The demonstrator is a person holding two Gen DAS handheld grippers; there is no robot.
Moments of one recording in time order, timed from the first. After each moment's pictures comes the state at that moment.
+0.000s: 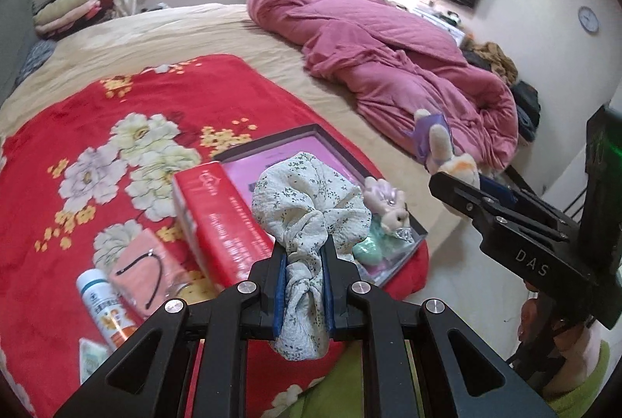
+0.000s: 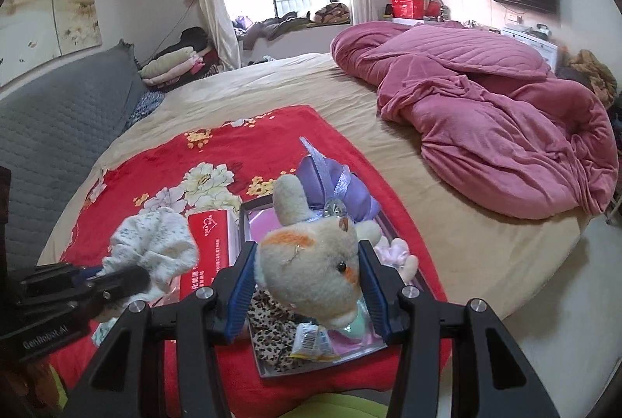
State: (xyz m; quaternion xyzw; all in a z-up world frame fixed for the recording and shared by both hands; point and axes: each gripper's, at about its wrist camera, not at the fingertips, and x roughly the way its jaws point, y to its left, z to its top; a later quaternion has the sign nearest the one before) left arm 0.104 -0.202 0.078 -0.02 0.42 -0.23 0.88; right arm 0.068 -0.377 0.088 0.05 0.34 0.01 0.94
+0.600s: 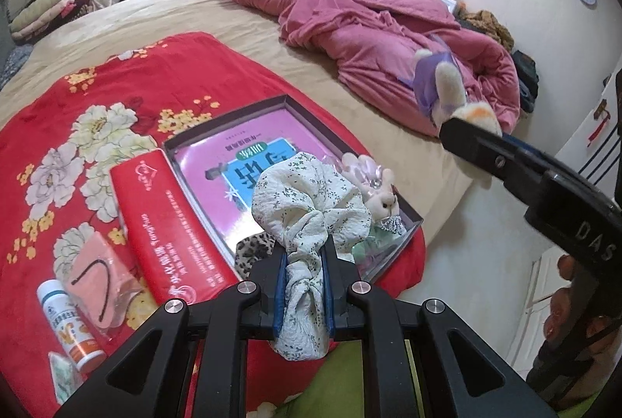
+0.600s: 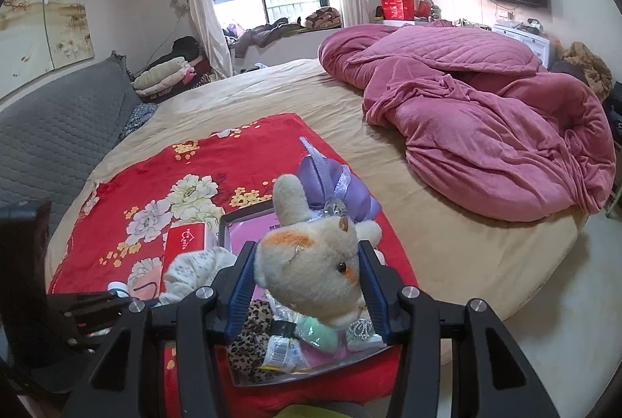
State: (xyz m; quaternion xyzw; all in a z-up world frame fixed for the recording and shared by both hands) left arm 0.128 -0.268 0.038 0.01 0.46 -0.25 0.85; right arm 0.076 -0.411 0.085 0.06 0.33 0.00 0.94
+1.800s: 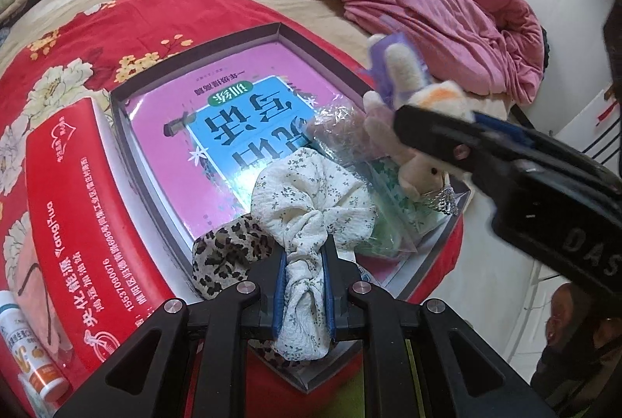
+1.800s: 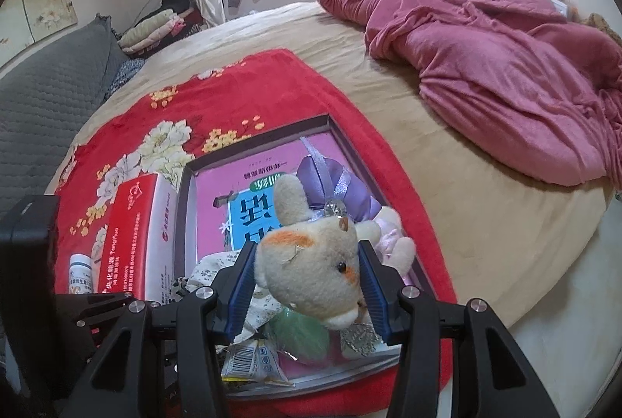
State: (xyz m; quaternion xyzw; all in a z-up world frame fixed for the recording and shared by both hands) left arm 0.175 -0.305 -0.052 0.03 0.53 -0.25 0.81; right arm 0.145 -0.421 -0.005 0.07 0.43 0.01 0.90
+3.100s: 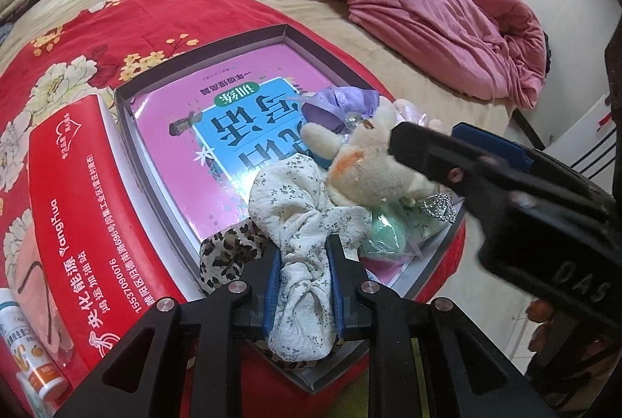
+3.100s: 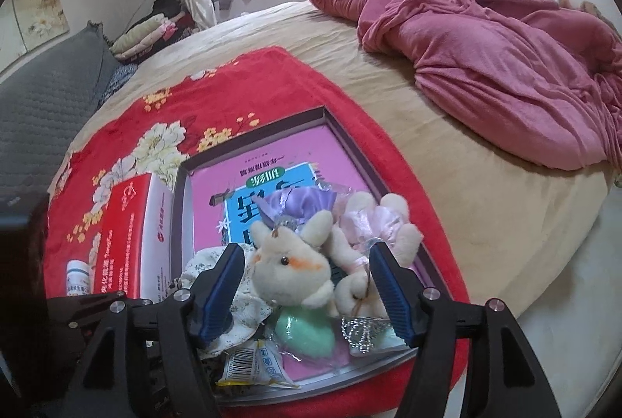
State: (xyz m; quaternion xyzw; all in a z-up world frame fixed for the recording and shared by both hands) left arm 0.177 -0.299 -0.052 0.02 0.53 -0.25 0.81; right arm 0.138 -0.424 -0.009 0.09 0.42 0.00 0.90
